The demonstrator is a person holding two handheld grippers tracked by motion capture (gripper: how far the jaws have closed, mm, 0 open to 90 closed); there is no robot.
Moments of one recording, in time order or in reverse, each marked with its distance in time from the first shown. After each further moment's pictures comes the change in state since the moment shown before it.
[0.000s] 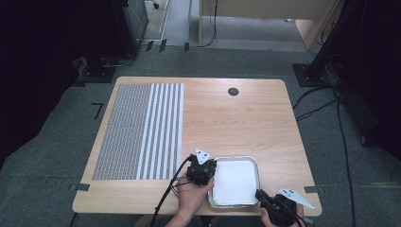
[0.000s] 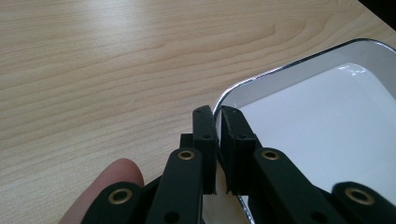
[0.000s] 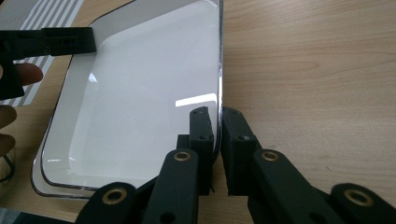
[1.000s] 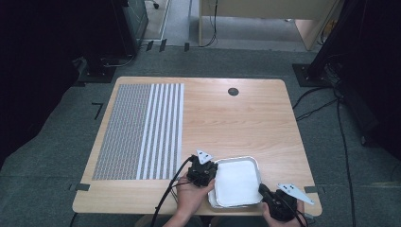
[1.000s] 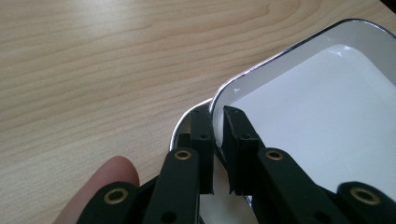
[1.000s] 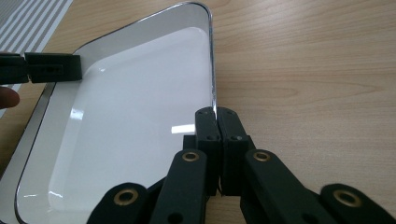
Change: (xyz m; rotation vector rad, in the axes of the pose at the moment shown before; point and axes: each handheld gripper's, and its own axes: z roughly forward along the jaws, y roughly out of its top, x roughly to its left) left arm 0.000 0.000 0.001 0.062 -0.038 0.014; right arm -0.003 0.009 0.007 -0.044 -0.053 -0.040
